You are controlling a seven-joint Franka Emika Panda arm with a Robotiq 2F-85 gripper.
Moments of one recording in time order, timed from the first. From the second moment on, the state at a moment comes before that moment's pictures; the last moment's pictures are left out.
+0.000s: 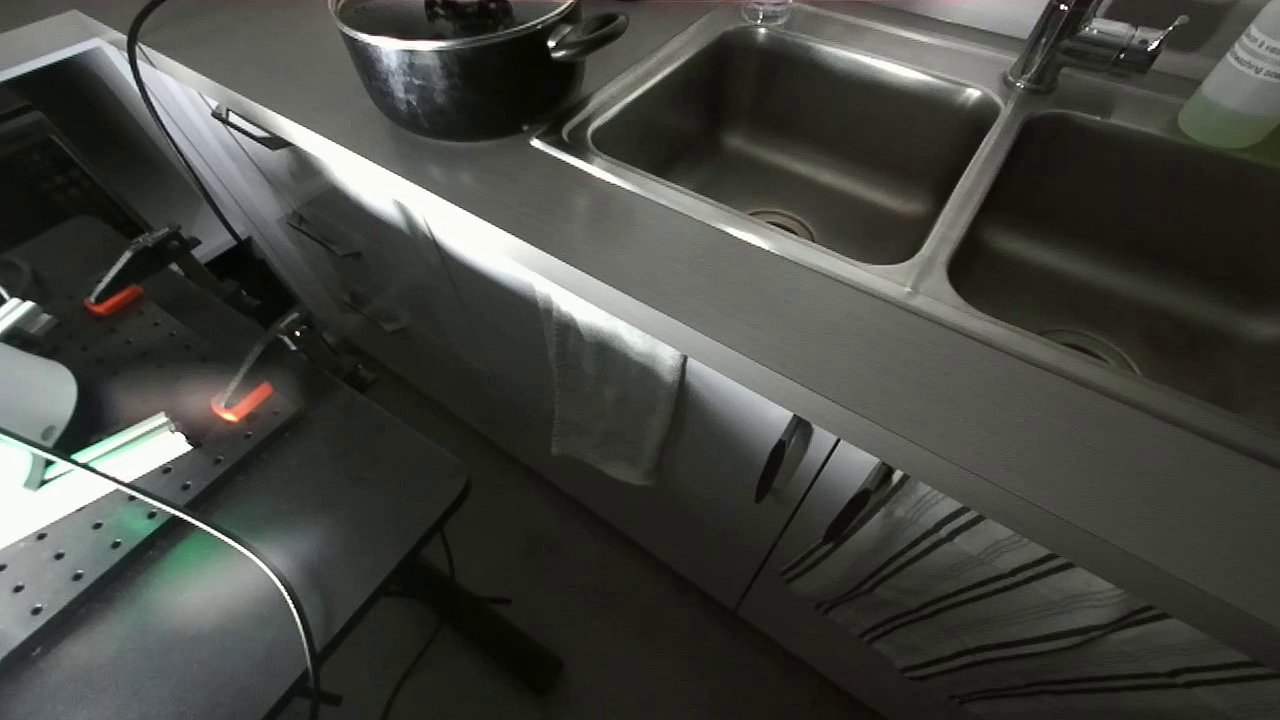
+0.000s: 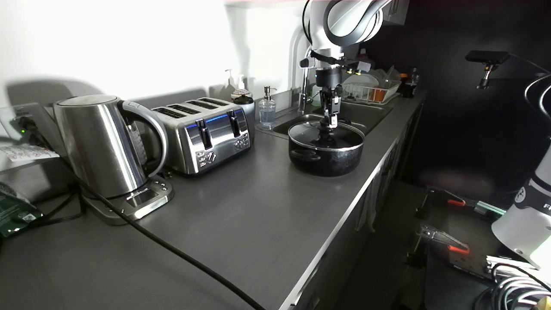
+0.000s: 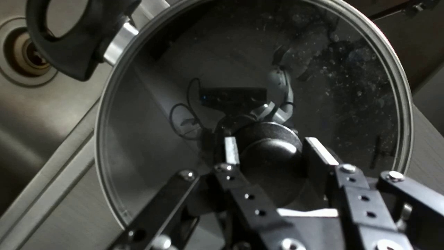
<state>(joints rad) -0.04 0.14 -0.03 -2.11 -0.08 2.14 -0.72</state>
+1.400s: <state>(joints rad) 0.03 -0.16 0.00 -2.27 -0.06 2.04 -0.86</state>
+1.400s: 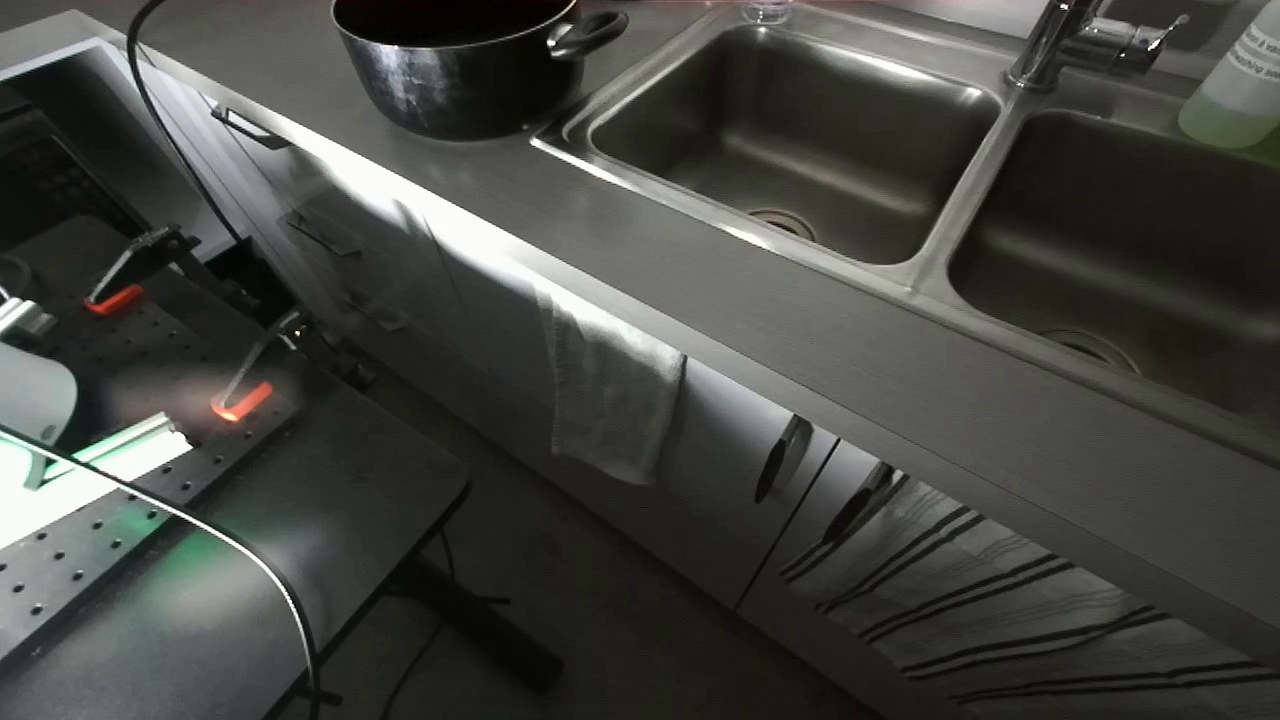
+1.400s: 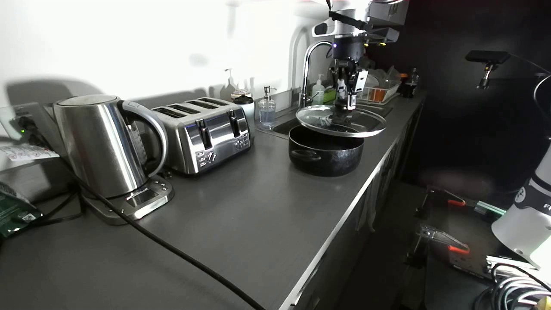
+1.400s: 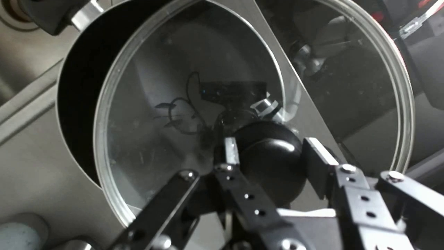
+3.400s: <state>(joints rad) 0.30 0.28 0.29 -2.10 -0.19 2.17 -0.57</state>
